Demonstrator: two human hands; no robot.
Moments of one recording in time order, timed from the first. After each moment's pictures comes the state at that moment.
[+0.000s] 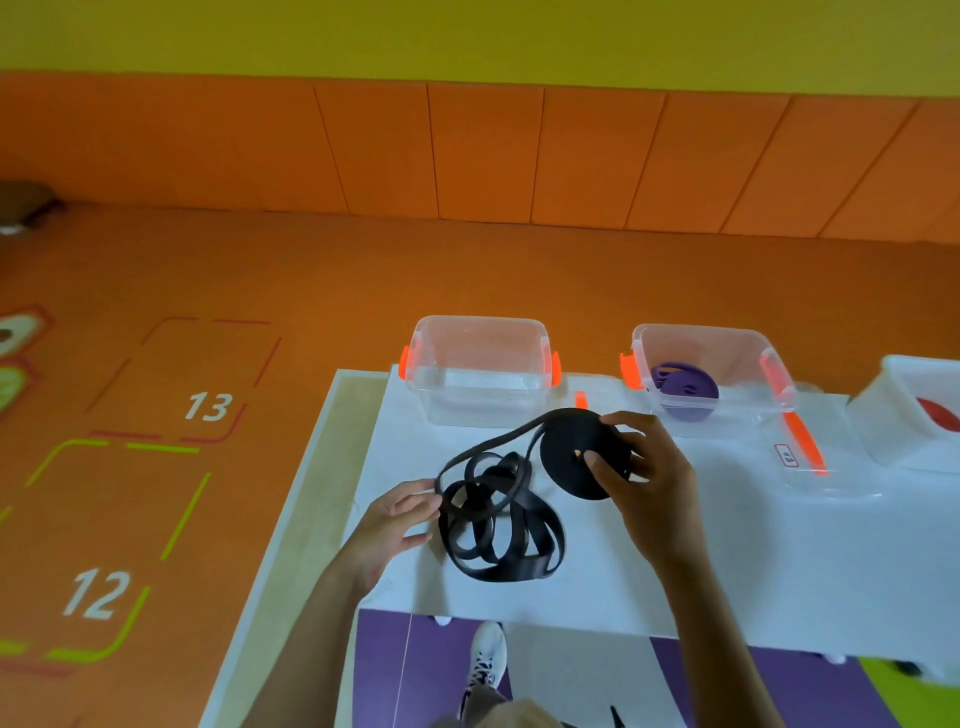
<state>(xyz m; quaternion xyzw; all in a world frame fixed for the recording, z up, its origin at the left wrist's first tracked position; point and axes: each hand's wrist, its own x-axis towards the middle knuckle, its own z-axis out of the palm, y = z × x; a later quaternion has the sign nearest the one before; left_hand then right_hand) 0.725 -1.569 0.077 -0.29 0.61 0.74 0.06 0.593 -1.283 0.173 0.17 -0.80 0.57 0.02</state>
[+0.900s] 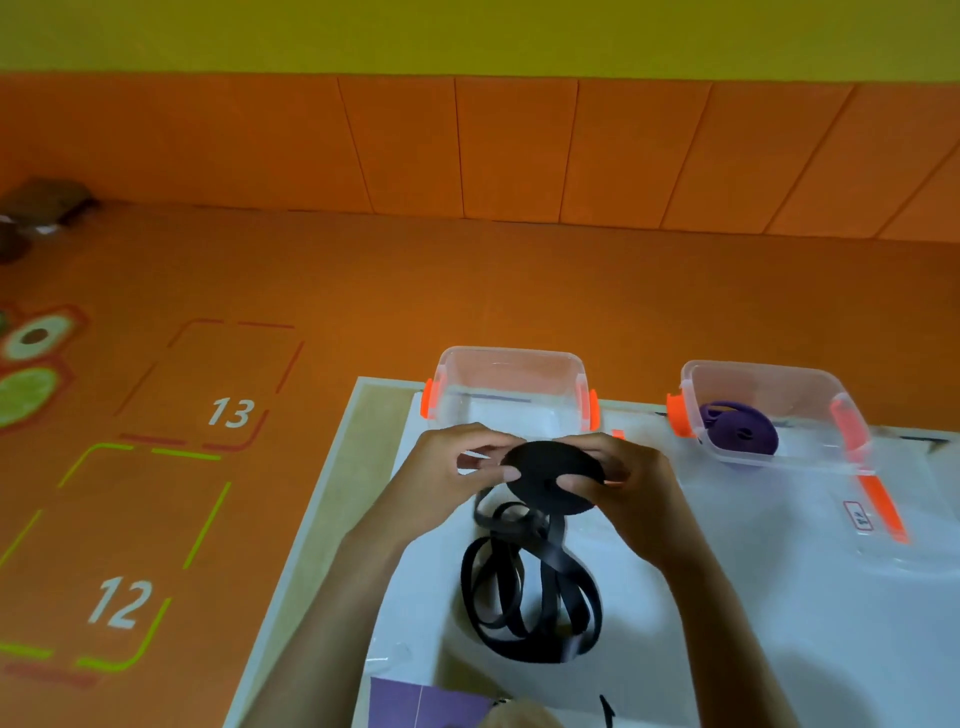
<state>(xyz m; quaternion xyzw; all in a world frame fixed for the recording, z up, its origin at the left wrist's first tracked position) 0.607 -1.596 0.182 -0.05 0.82 0.58 -0.03 0.507 -1.361 0.175 0.29 -0.75 0.57 -0.14</state>
